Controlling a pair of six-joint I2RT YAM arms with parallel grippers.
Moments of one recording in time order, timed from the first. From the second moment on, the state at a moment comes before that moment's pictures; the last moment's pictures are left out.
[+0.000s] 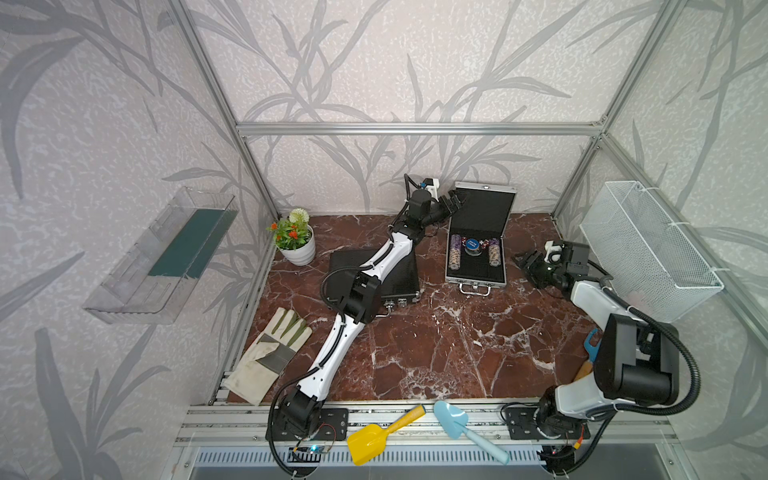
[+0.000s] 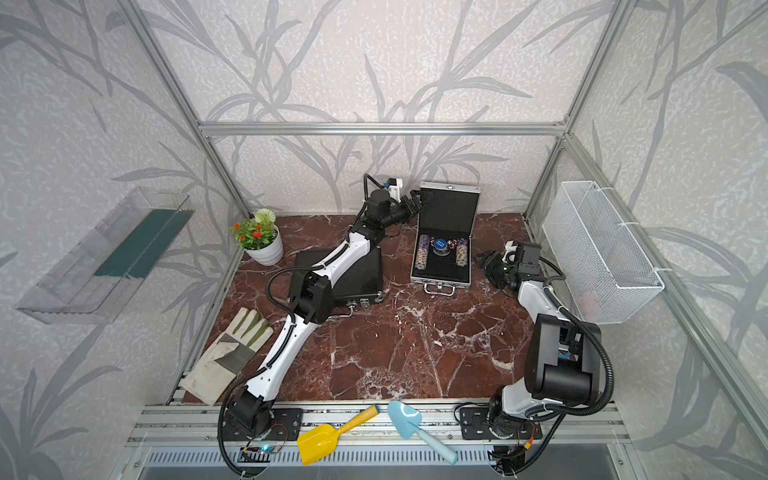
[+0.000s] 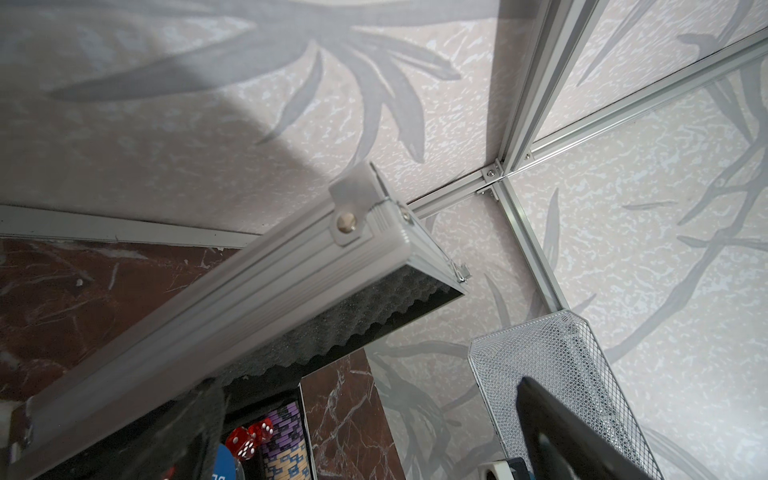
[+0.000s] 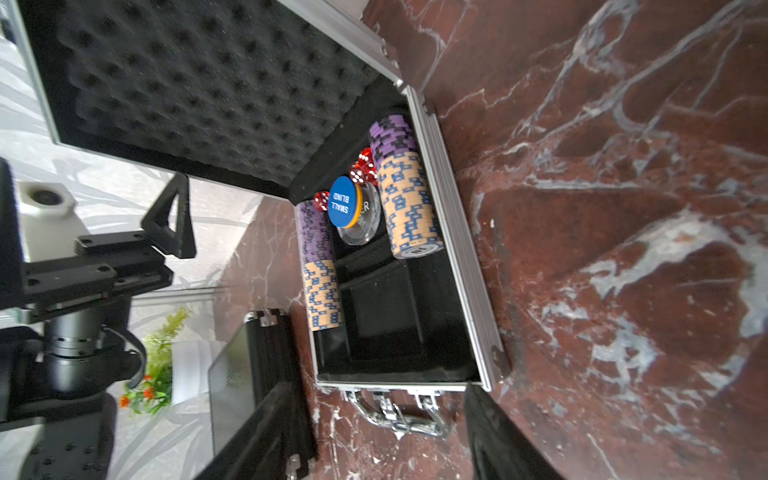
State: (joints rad) left arm -0.51 2.77 2.63 0.11 0.44 -1.05; right arm -0.20 1.52 0.90 -0.13 -0.55 0.68
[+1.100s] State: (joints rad) left arm -0.50 2.49 2.27 0.12 0.45 -0.93; right arm -0.03 1.59 1.02 -0.28 -0.47 0.55
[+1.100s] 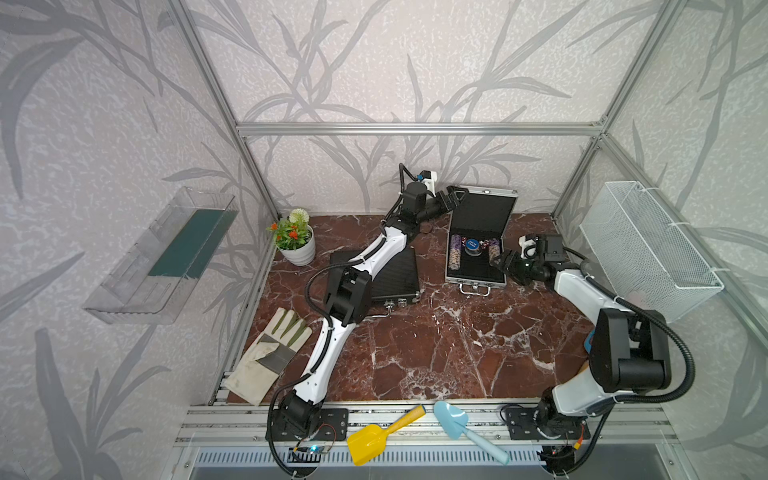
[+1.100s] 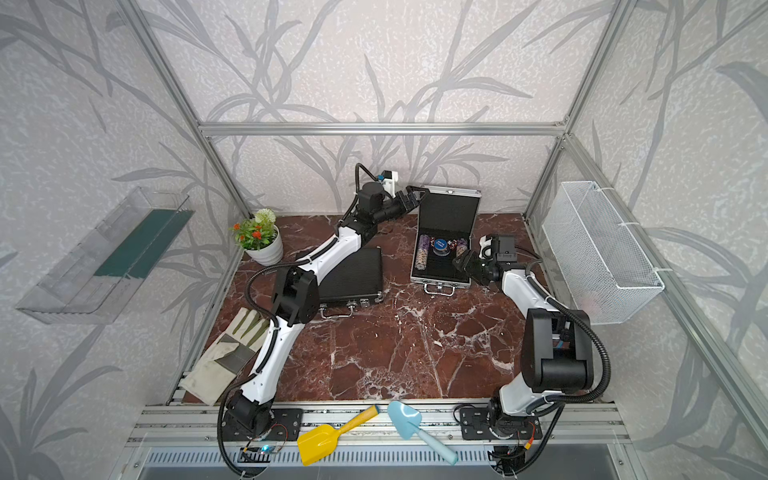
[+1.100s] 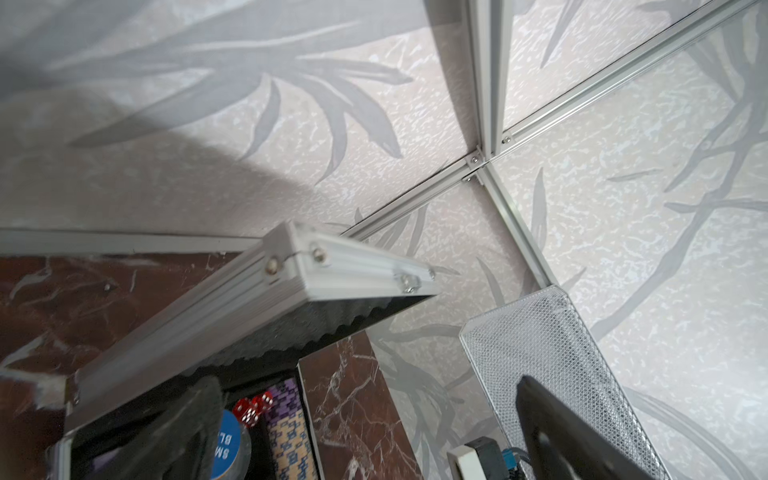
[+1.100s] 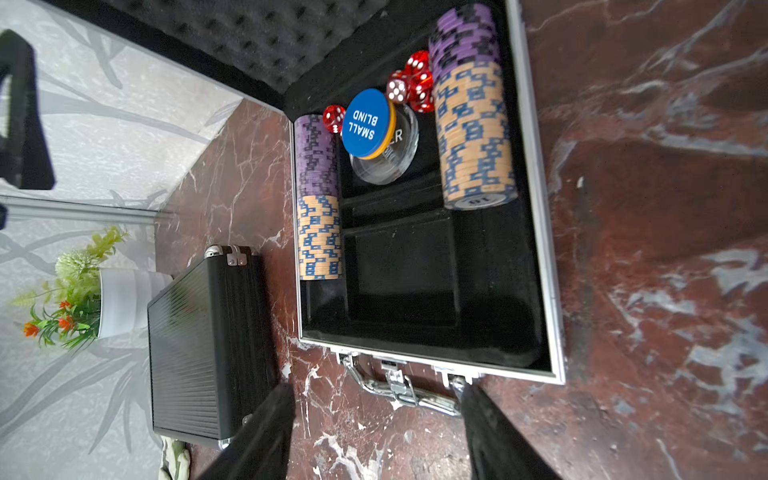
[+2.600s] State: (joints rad) left arm -0.03 1.18 0.68 -0.29 -0.09 -0.68; right arm 0.54 1.87 0.98 0.14 -0.53 0.76
